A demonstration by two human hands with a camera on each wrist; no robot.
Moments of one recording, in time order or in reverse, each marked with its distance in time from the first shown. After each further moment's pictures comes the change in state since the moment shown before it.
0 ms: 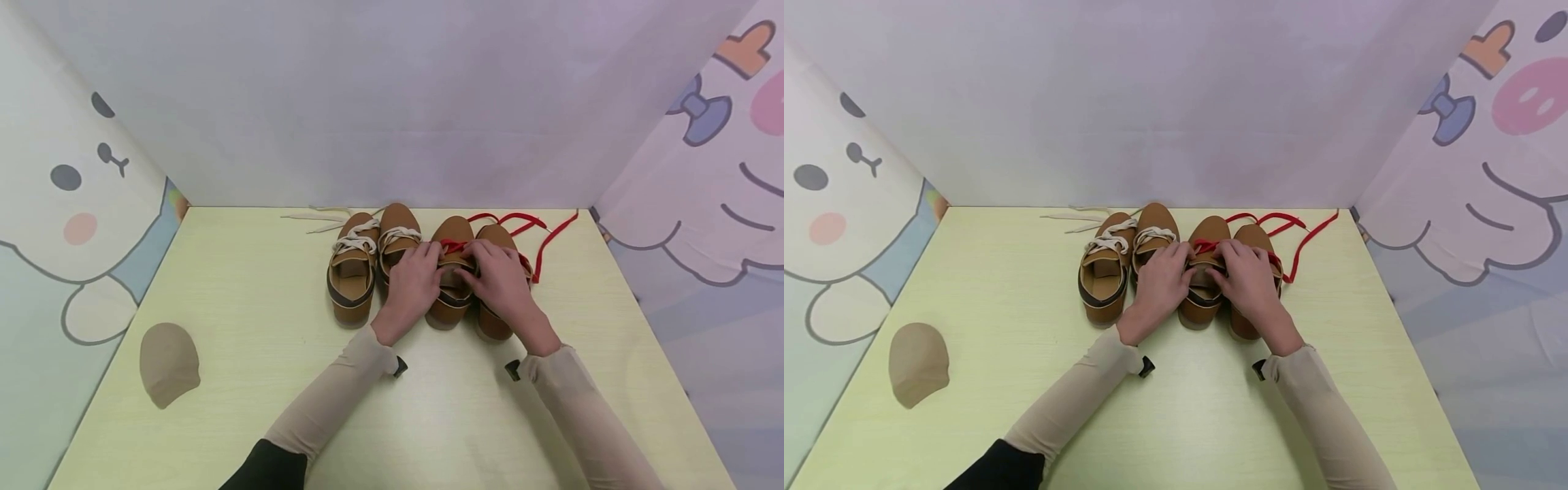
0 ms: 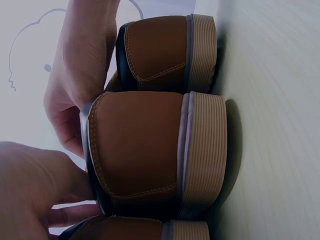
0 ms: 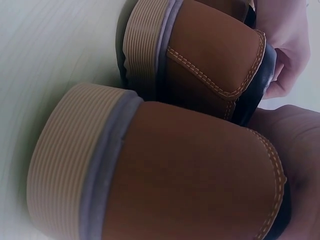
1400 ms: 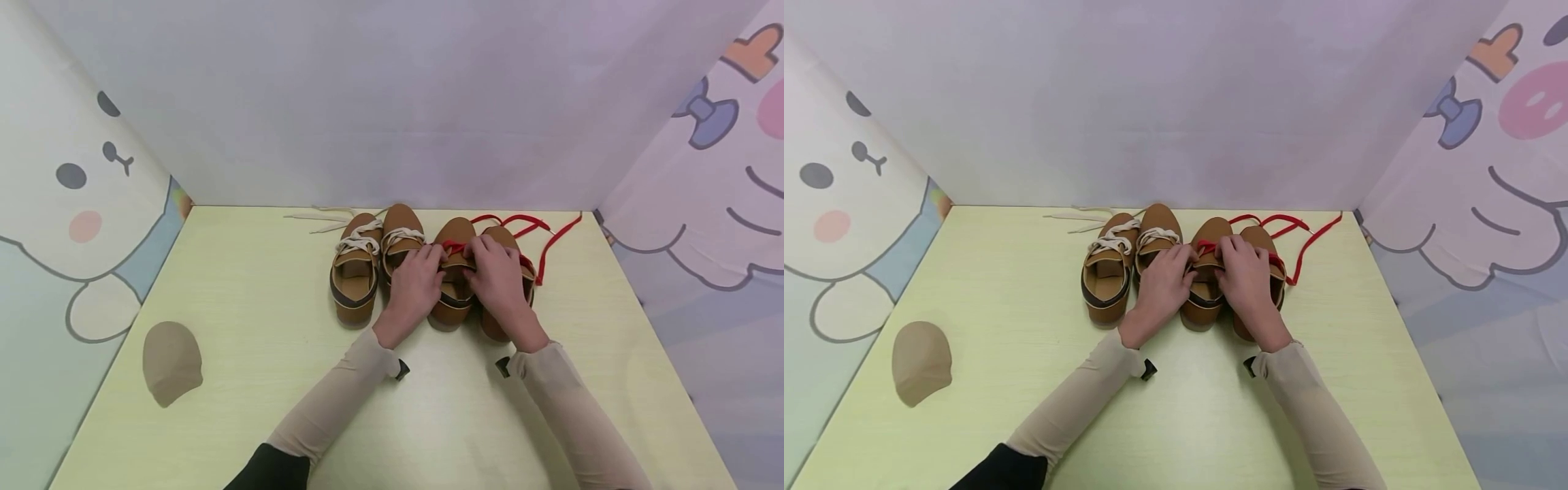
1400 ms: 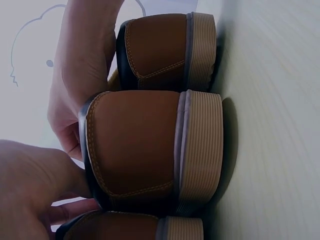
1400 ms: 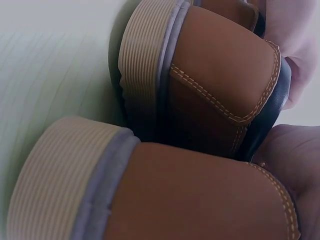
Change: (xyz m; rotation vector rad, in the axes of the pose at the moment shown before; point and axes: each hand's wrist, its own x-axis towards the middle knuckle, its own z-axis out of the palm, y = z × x) left_hand -0.003 -0.002 0.002 -0.073 -0.005 -0.018; right_hand 0.012 -0.008 0.011 0.009 0.011 0.134
